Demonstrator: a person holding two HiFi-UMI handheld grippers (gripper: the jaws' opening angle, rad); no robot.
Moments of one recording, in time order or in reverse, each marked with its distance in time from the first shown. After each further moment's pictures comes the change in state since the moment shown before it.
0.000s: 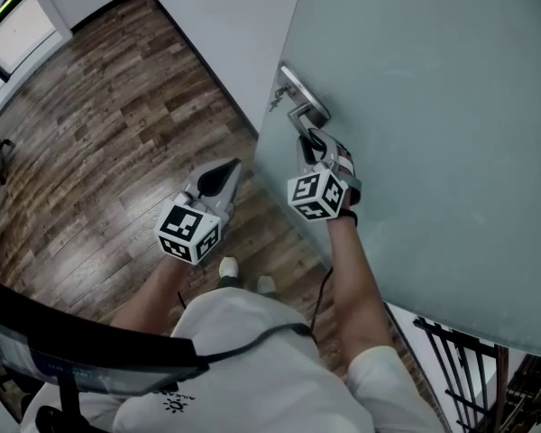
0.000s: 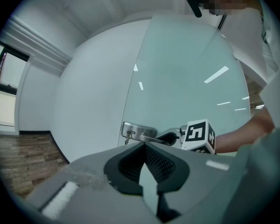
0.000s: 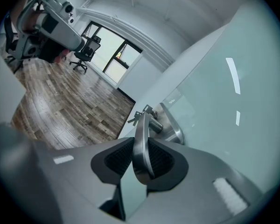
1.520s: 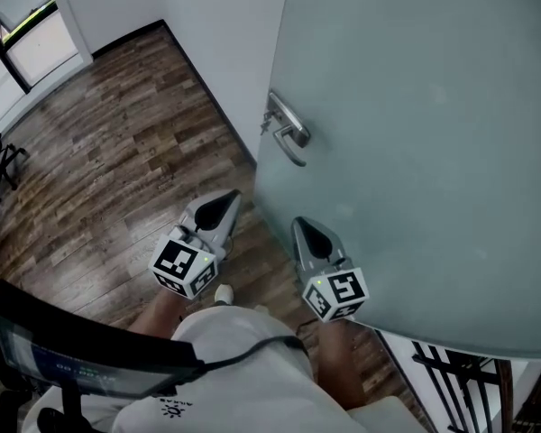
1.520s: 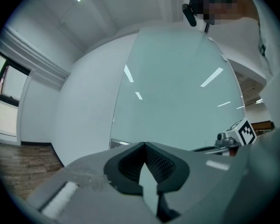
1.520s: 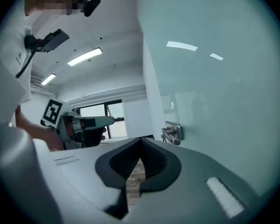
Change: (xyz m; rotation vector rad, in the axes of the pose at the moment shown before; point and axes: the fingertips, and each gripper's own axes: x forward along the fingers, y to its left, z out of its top) left arm 0.003 -0.022 0.082 0.021 -0.091 0.035; right arm -0.144 -0.015 0.052 0.882 -0.390 0.282
